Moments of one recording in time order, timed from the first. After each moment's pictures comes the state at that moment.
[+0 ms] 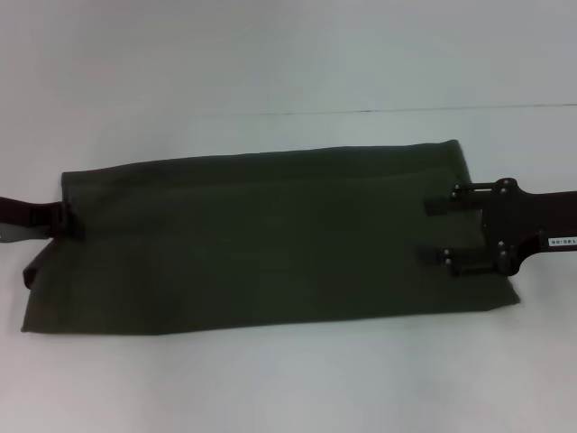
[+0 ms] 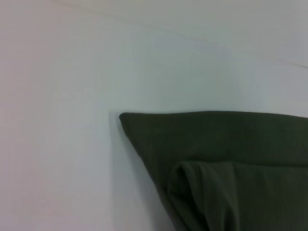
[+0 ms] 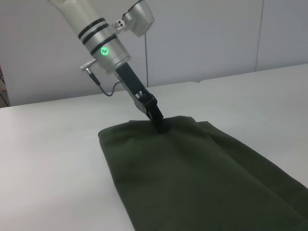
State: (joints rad) left arm -0.76 -1.95 0.58 0.61 2.67 1.12 -2.48; right arm 0.64 1.94 -0.64 -0.60 -2.12 -1.62 1.23
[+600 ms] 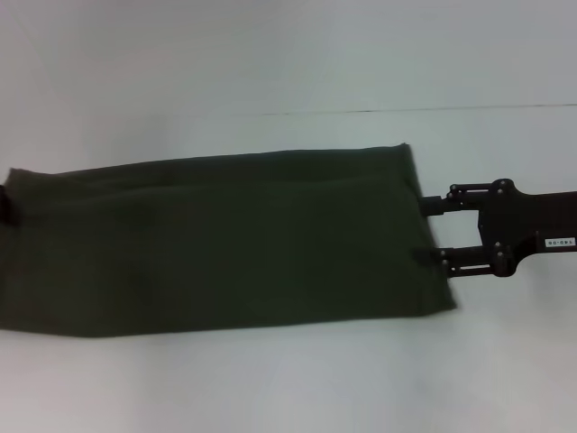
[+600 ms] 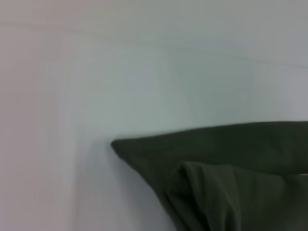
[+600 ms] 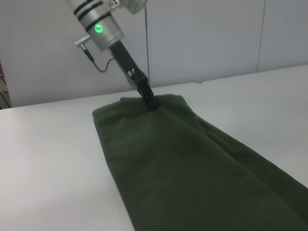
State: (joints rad) left arm -0.77 -1.89 0.50 0.75 2.81 1.28 -2.48; right arm 0.64 1.95 -0.64 -0.60 -2.12 -1.62 1.23
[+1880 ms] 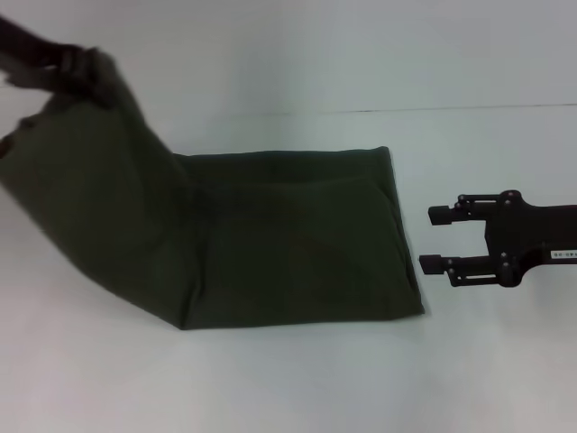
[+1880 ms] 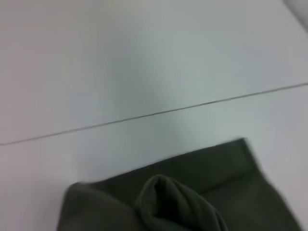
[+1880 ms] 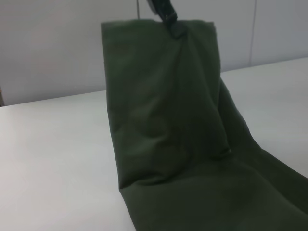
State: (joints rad) left arm -1.05 -1.89 0.53 1.00 2.76 1.72 -2.57; right arm 0.61 1.96 -0.64 -0.60 -2.11 -1.60 1.22
